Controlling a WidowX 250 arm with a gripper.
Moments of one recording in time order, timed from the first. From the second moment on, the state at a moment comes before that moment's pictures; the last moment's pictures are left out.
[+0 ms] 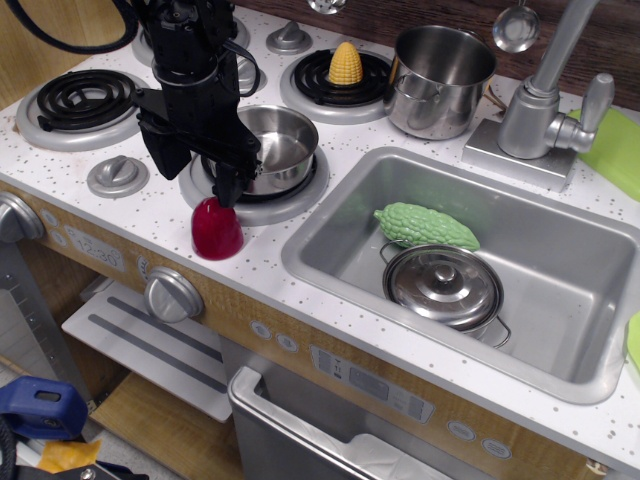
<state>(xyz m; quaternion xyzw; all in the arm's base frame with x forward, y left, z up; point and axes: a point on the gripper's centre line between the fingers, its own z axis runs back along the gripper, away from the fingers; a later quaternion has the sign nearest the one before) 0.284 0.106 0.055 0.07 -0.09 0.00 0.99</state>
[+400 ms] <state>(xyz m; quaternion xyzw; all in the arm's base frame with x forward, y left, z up) 0.279 0.103 0.040 0.06 -0.08 0.00 0.99</state>
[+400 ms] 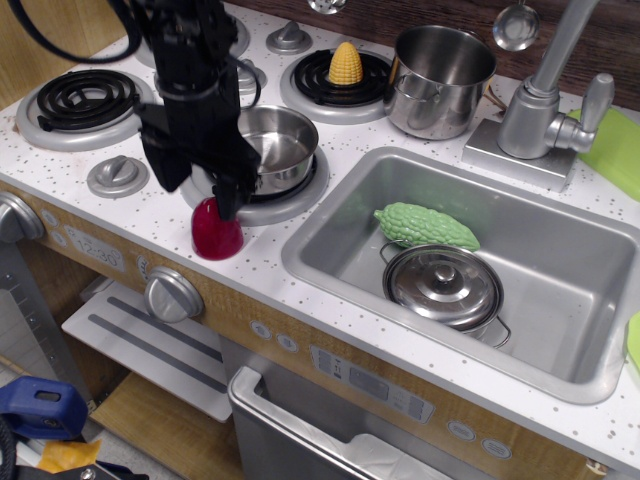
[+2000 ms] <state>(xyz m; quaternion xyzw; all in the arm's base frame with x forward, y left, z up) 0.276 0.104 0.029 0.05 -0.07 -0.01 1.00</state>
